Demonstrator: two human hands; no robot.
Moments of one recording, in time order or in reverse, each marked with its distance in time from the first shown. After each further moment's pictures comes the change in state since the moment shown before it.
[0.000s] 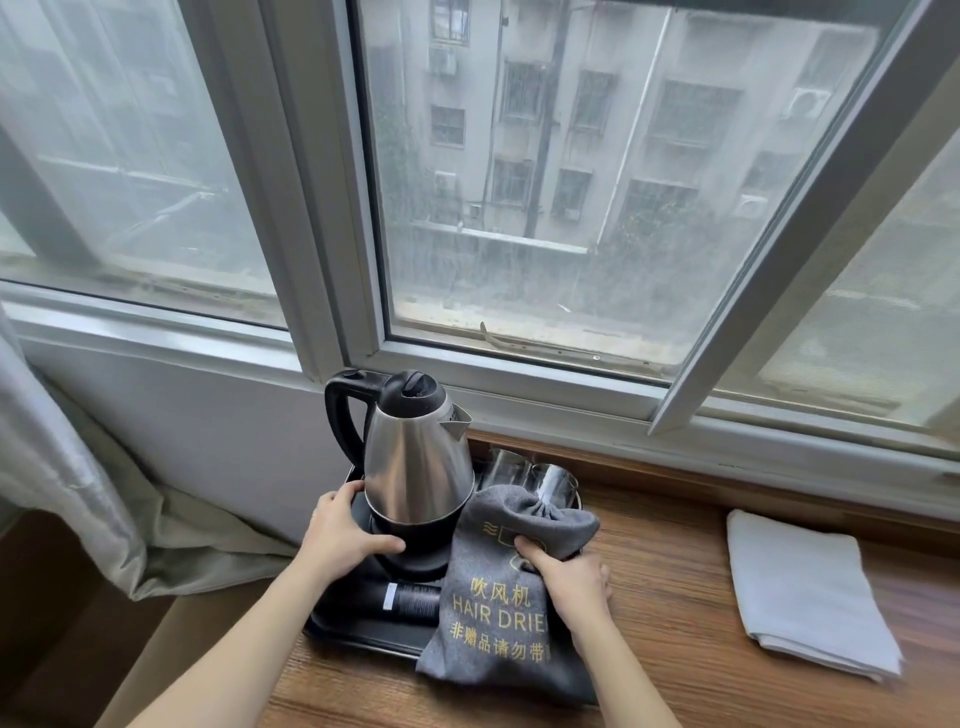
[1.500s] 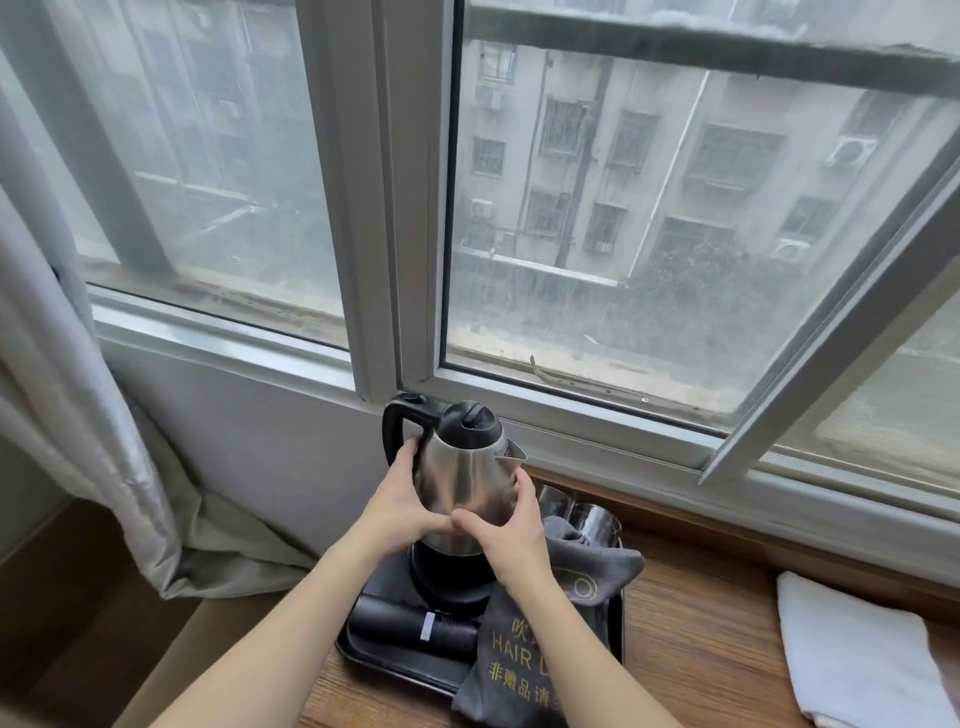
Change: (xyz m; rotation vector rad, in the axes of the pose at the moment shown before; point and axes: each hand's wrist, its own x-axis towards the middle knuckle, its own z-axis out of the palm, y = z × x) left_hand 0.006 0.057 -0.031 -0.315 -0.105 0.221; right_hand -0.038 -0.098 0.074 0.099 -0.254 -0.551
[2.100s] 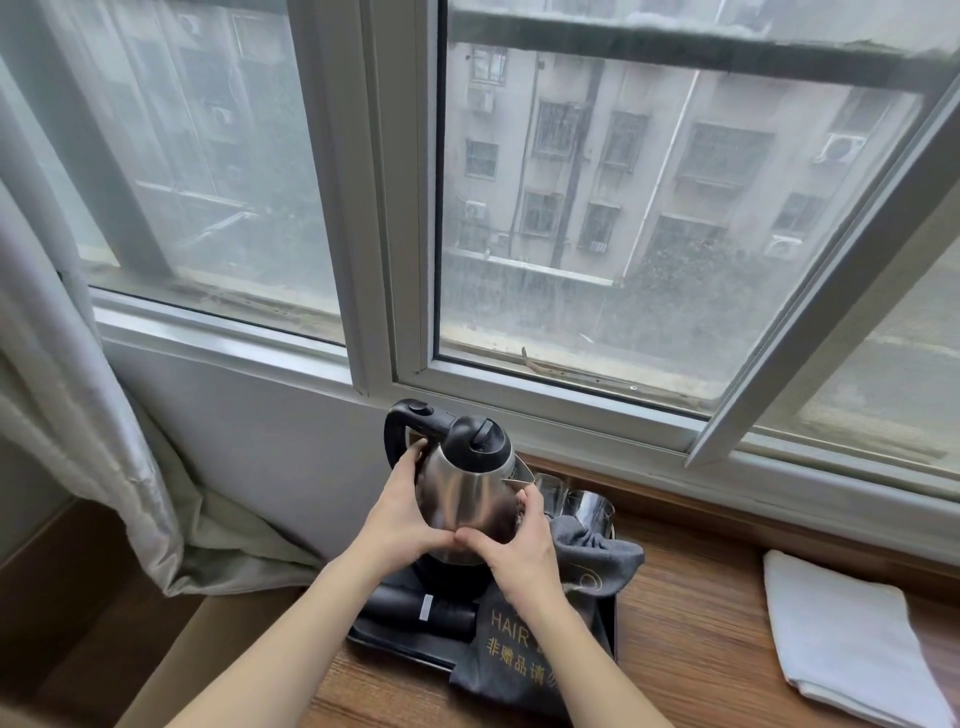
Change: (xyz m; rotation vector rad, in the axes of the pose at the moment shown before) left_hand -0.031 -0.007 0.015 0.057 0.043 0.137; right_hand -0.030 0.020 -0.015 -0.128 0.047 -0.051
